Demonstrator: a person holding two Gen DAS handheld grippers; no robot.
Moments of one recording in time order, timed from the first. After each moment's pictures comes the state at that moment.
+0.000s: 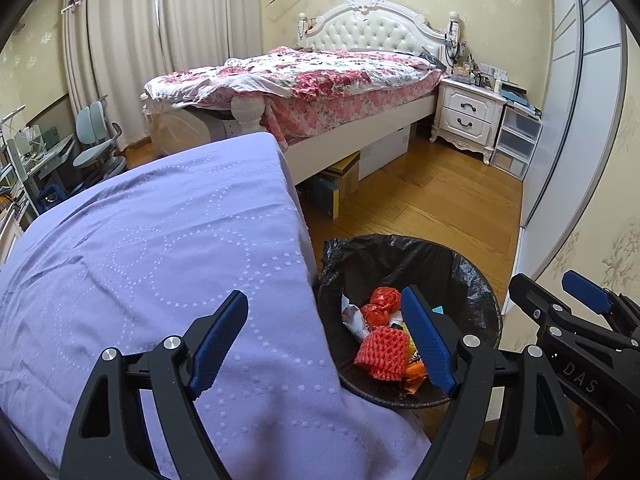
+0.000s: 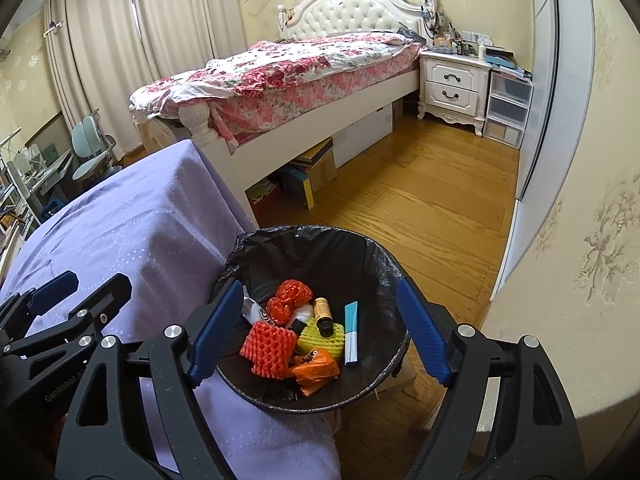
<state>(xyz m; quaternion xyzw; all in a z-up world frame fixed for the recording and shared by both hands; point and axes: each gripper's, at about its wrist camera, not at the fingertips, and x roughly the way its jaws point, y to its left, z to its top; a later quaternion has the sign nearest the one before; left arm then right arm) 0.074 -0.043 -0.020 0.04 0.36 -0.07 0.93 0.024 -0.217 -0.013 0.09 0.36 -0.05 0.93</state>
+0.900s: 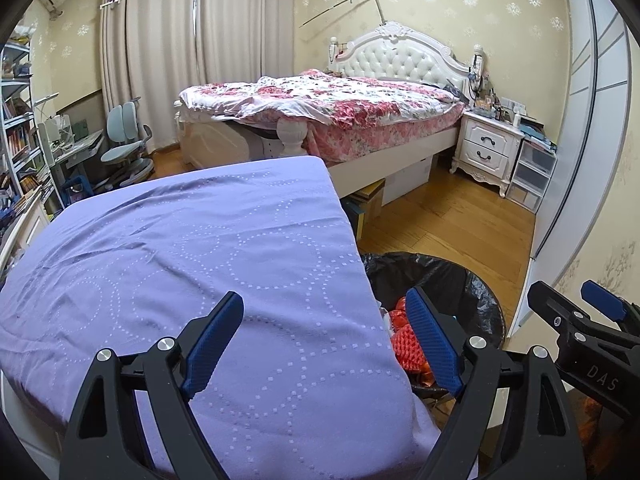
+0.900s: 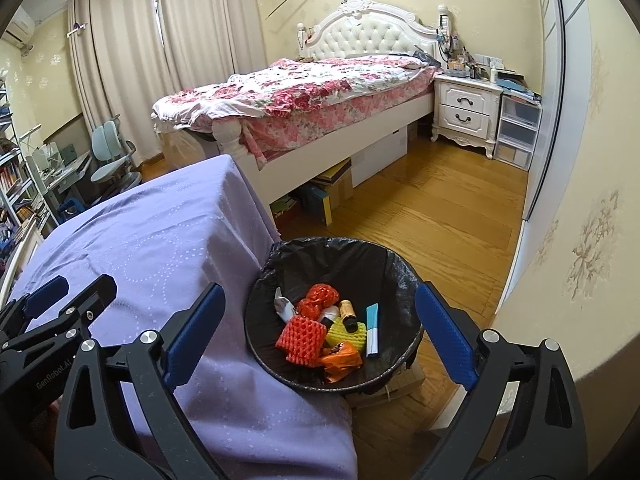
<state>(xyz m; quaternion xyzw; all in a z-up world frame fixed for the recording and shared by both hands) 0.025 0.006 0.008 0.01 0.32 -0.03 0.95 -0.017 -0.183 0.024 0.08 0.33 -0.02 0.94</state>
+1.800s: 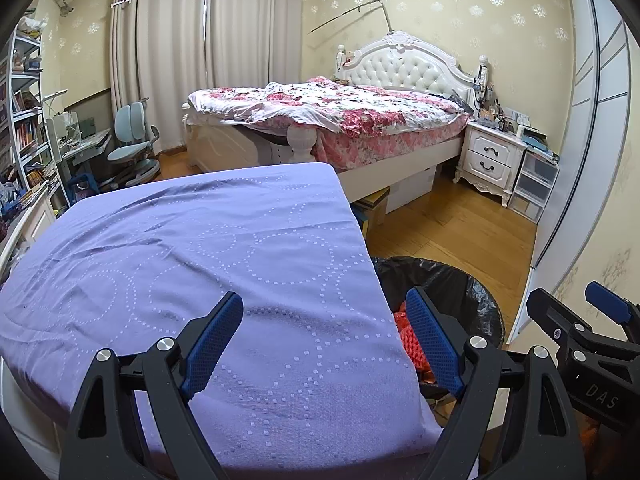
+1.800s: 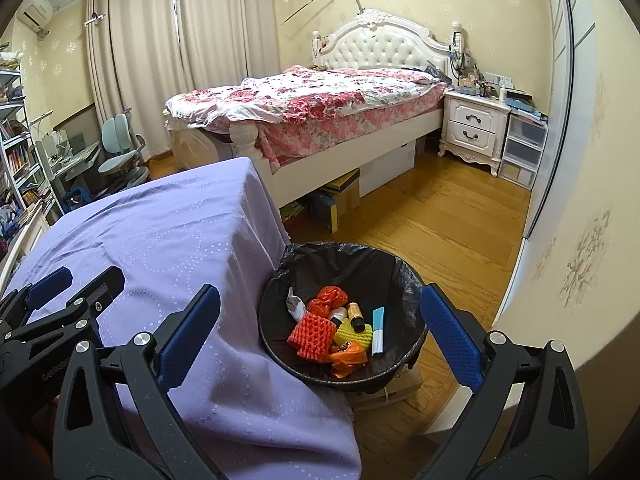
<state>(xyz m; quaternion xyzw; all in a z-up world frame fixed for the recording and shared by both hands) 0.011 0.017 0.012 0.00 0.31 -0.02 0.95 -0.034 -0.161 0.034 0.05 0.32 -0.01 0.95</state>
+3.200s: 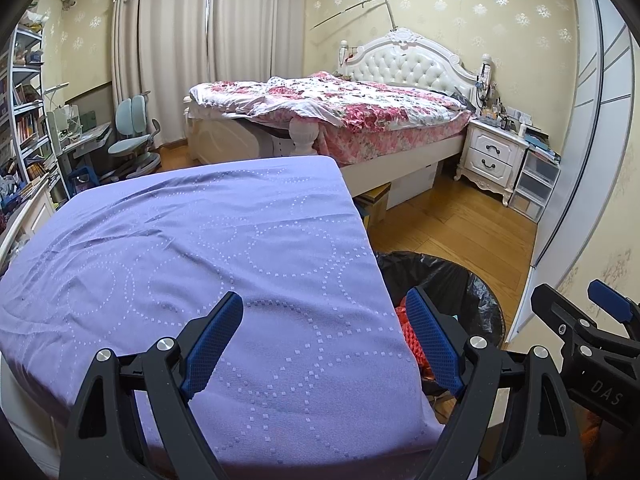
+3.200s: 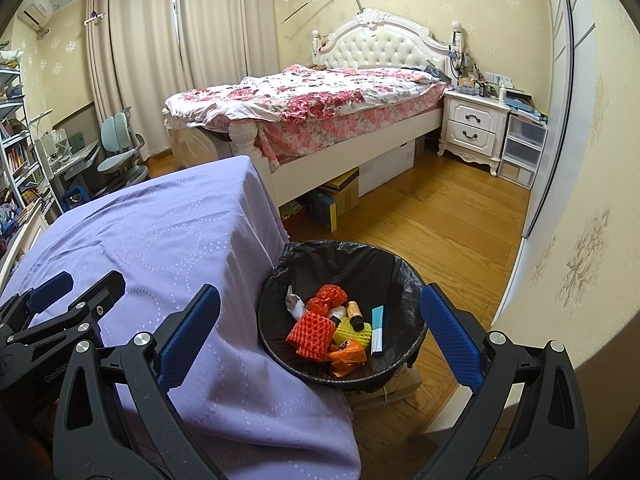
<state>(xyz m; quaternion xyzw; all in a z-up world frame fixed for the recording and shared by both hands) 0.009 0.020 0.013 0.00 0.31 -0.02 0.95 -0.034 -0.160 0.033 0.05 0.32 -0.01 0.95</state>
